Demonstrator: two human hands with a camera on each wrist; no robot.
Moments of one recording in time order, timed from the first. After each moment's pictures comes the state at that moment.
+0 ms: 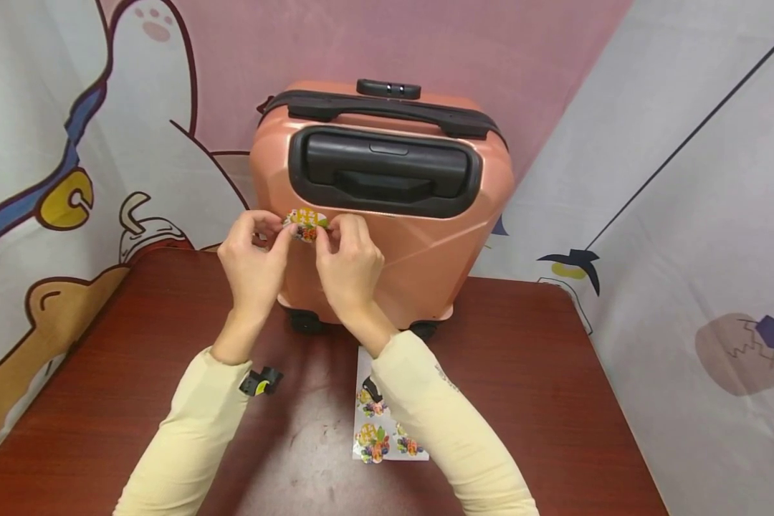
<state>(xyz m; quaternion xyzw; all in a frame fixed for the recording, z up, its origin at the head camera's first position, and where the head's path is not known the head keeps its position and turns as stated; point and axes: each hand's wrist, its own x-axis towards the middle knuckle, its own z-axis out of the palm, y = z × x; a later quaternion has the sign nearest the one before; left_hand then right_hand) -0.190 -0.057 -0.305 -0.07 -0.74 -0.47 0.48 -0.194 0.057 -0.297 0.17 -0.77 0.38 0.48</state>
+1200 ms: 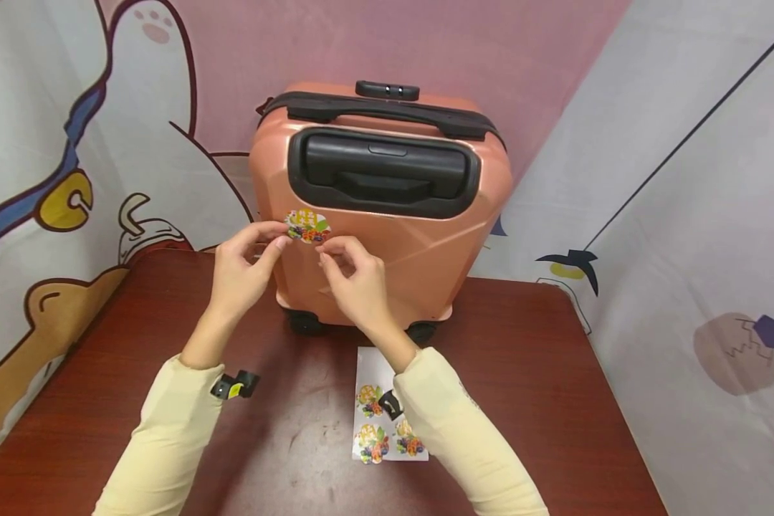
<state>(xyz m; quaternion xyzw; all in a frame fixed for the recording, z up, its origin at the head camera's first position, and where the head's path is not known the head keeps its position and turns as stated) -0.187 -0.084 -0.312 -0.20 -0.75 -0.54 0.32 -0.165 0.078 -0.290 0.27 -0.74 0.58 0.21</state>
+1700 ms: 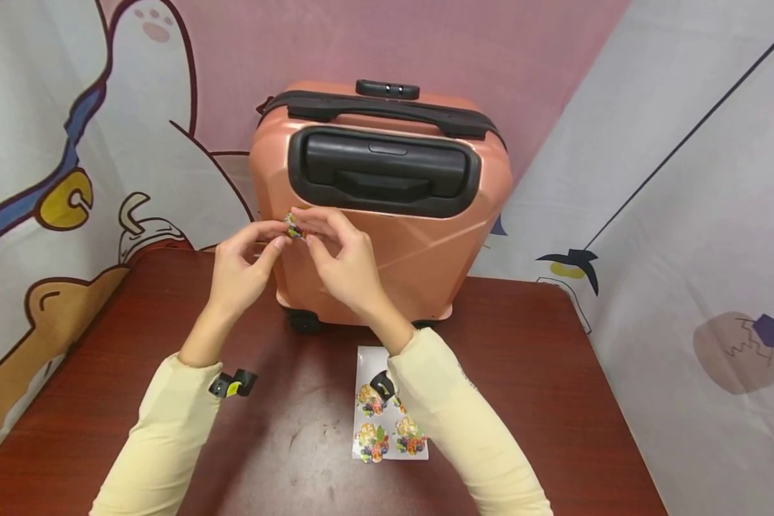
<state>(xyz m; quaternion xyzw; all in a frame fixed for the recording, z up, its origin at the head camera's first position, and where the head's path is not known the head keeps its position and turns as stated) -0.176 -0.082 -0.298 -0.21 -0.75 -0.55 0.31 -0.188 0.072 -0.279 0.37 -0.69 0.60 0.17</state>
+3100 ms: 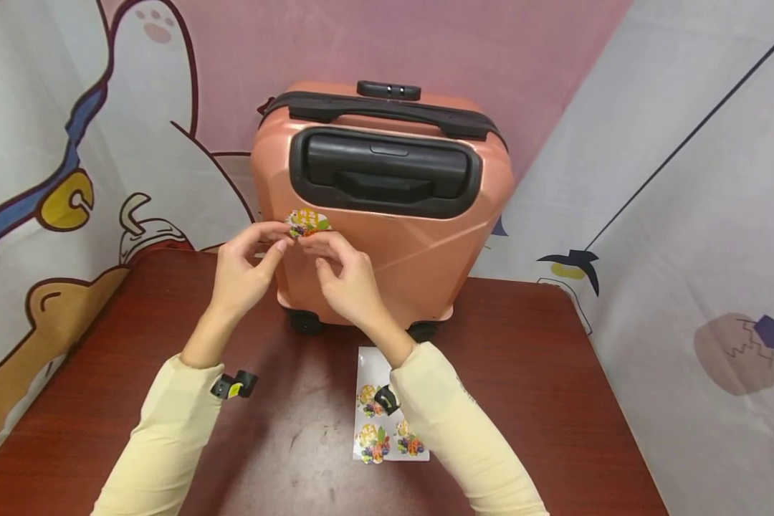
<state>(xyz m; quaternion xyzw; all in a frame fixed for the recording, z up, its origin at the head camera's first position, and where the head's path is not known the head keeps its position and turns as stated) -0.184 -0.086 -0.309 -0.21 -0.76 -0.54 0.30 -0.182 0.075 -0.298 0.33 -0.73 0.58 0.13</state>
